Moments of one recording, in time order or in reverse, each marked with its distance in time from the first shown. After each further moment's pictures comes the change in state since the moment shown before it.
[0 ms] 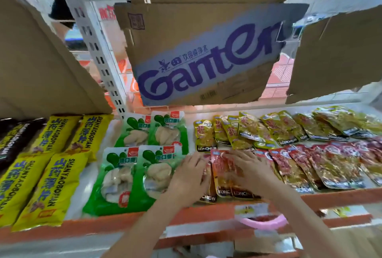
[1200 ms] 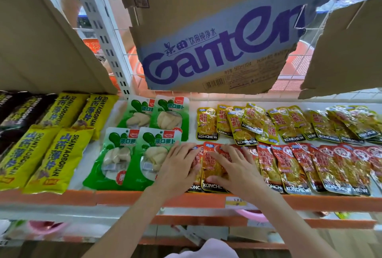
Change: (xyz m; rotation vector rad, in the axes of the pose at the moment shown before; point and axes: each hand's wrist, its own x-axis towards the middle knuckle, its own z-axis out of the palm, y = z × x) left_hand -0.018 -0.001 -0.002 0.159 0.050 -0.047; right_hand 0.001 -0.007 0.025 -0.118 0.032 -0.170
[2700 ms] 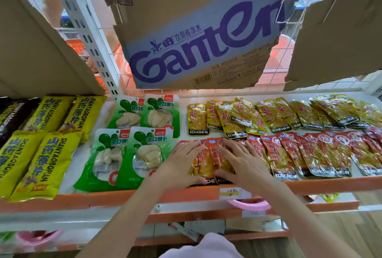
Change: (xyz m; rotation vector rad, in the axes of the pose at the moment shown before) left_hand 0.017 0.017 -0.017 -0.139 -0.407 0.020; right_hand -0.019 0.026 -0.002 -0.021 -0.004 0.018
